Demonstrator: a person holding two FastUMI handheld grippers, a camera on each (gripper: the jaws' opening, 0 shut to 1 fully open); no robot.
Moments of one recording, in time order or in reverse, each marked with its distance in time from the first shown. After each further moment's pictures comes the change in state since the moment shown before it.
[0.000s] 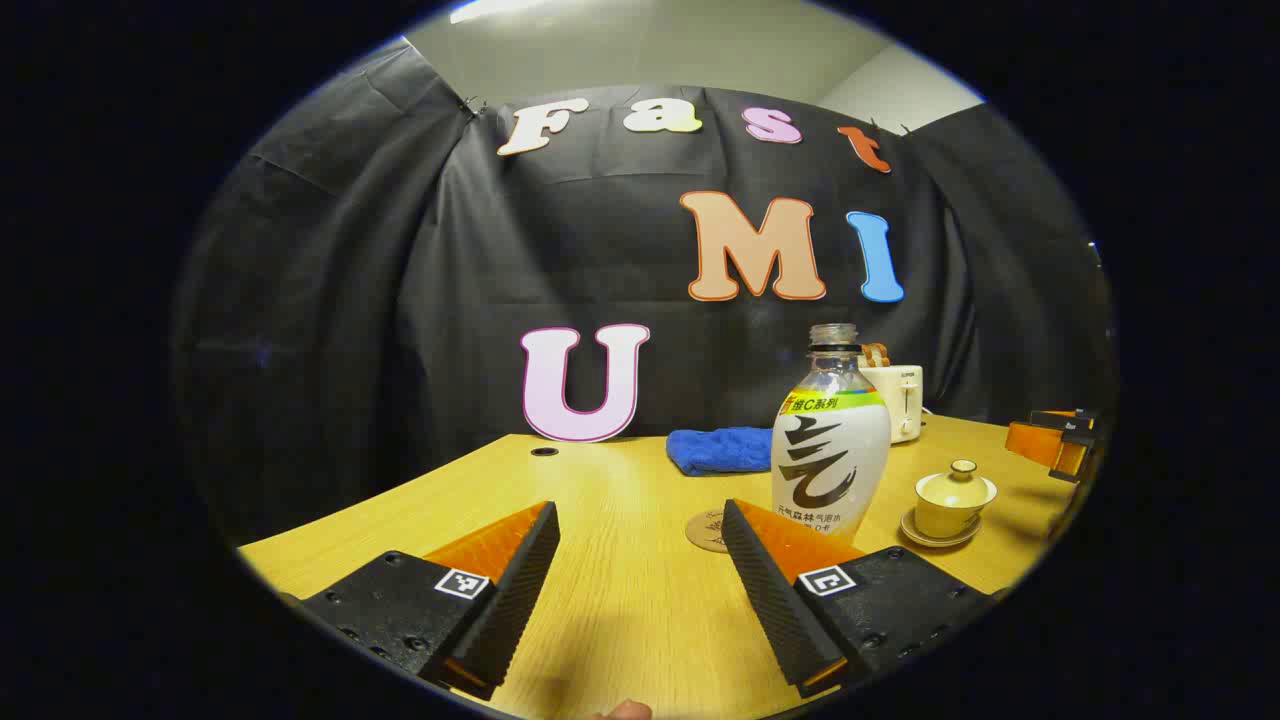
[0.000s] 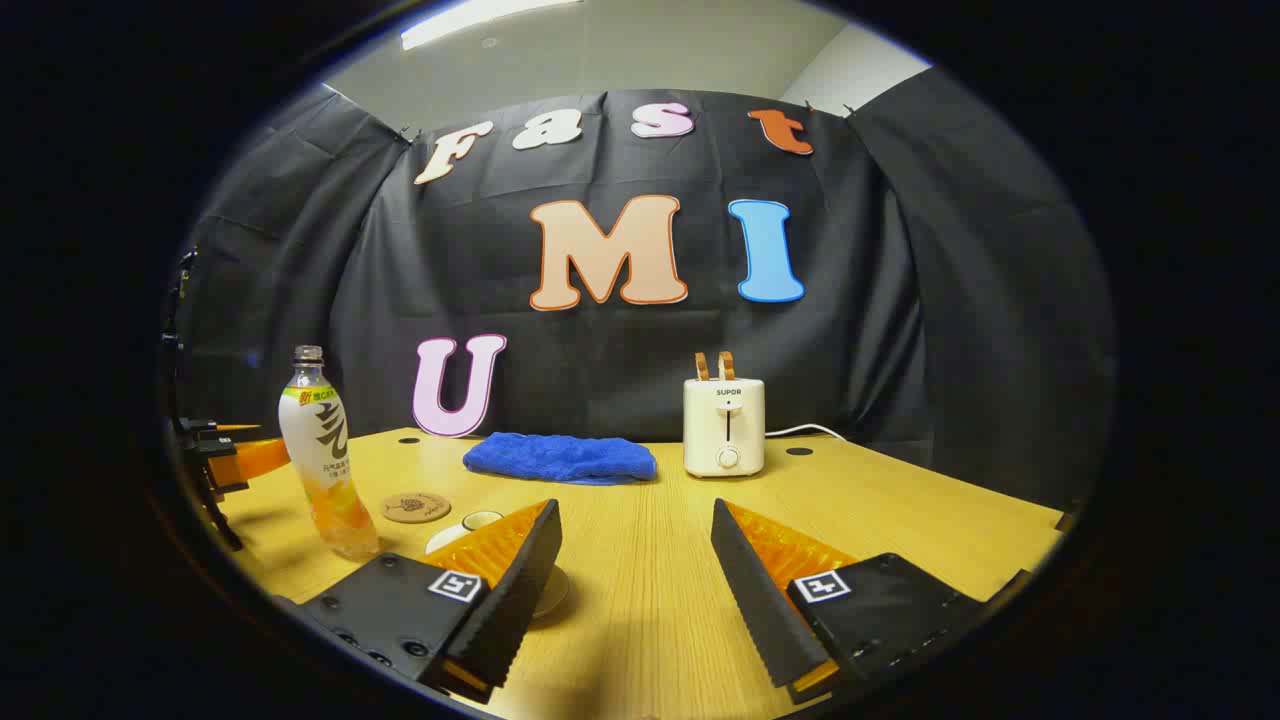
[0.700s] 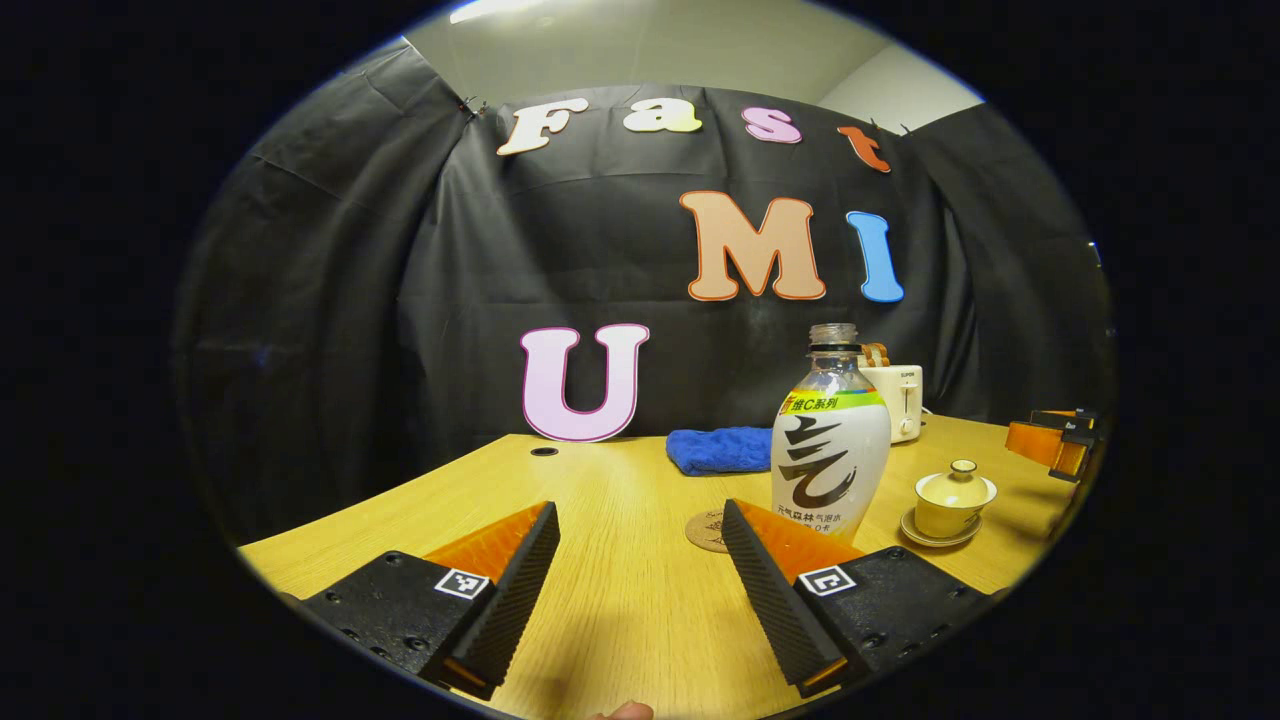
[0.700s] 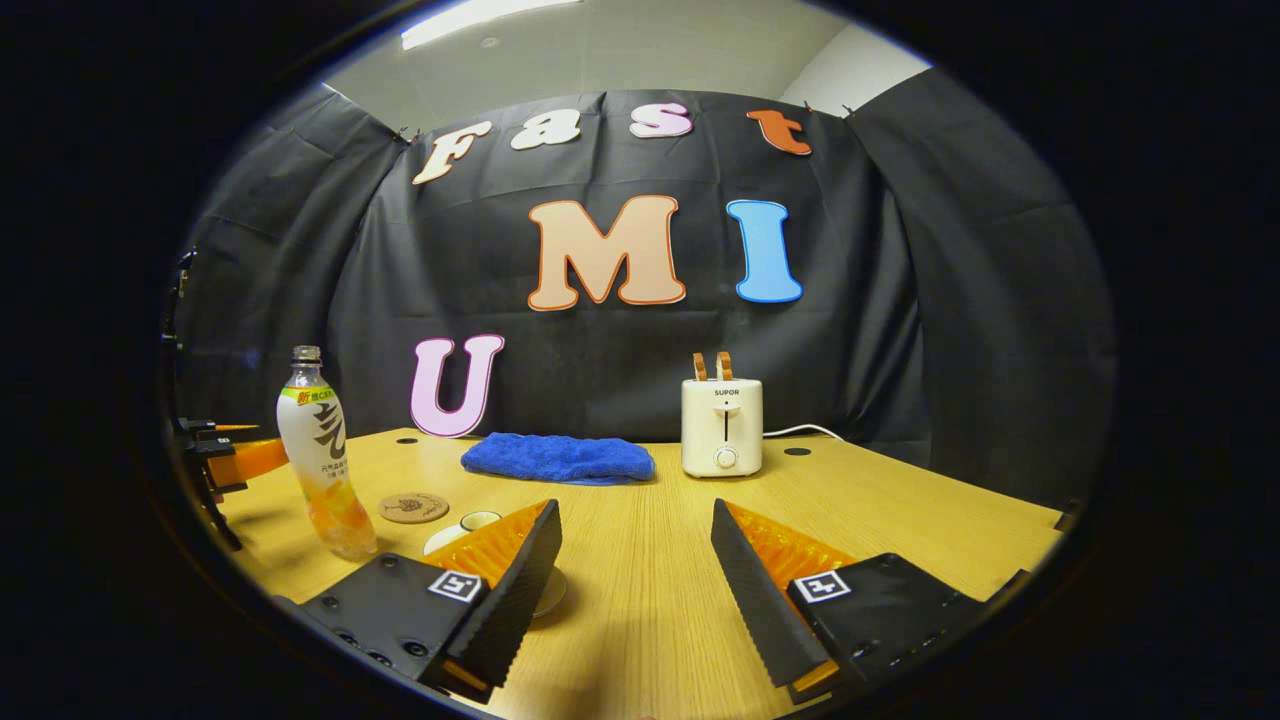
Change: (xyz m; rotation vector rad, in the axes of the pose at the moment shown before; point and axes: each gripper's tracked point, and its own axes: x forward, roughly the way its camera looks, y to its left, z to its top) left arm 0.001 0.000 0.000 0.000 0.001 -0.002; right arm 0.000 -0.001 0.000 0.000 0.001 -0.009
